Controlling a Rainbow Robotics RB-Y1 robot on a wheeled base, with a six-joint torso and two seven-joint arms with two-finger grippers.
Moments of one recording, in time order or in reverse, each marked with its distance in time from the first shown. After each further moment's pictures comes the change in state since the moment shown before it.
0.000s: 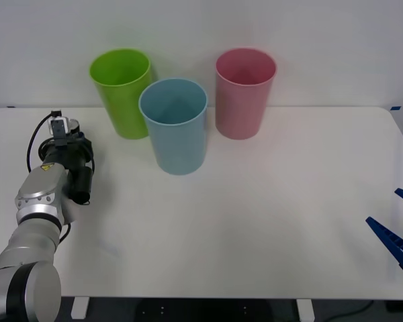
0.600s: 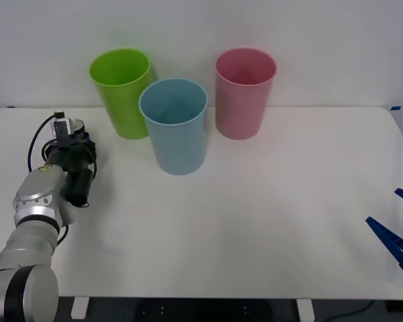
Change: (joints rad) right arm 0.000 0.000 0.000 0.000 0.000 0.000 0.000; left arm 0.014 0.016 -0.028 0.000 0.049 -0.076 -0.001
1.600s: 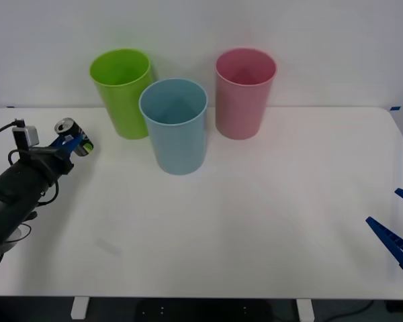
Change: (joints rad) right arm 0.000 0.000 0.000 0.000 0.000 0.000 0.000; left arm 0.300 0.222 -0.126 -0.310 0.401 -0.543 0.040
